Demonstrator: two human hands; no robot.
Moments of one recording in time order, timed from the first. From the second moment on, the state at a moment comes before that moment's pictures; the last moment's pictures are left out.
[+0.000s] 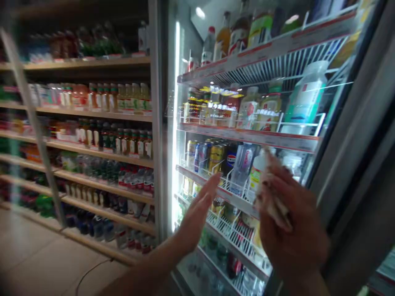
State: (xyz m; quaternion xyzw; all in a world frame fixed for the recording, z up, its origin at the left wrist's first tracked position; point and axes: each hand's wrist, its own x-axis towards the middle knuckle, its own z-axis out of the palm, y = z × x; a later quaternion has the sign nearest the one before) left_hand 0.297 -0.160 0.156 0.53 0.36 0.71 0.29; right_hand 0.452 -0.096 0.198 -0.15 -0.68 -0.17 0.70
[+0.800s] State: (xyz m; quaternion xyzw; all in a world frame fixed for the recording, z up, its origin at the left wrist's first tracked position) left_hand 0.107 -0.054 0.141 0.66 0.33 0.63 -0.23; right_hand 0.278 -0.025 0.211 -0.26 -0.70 -0.49 0.44
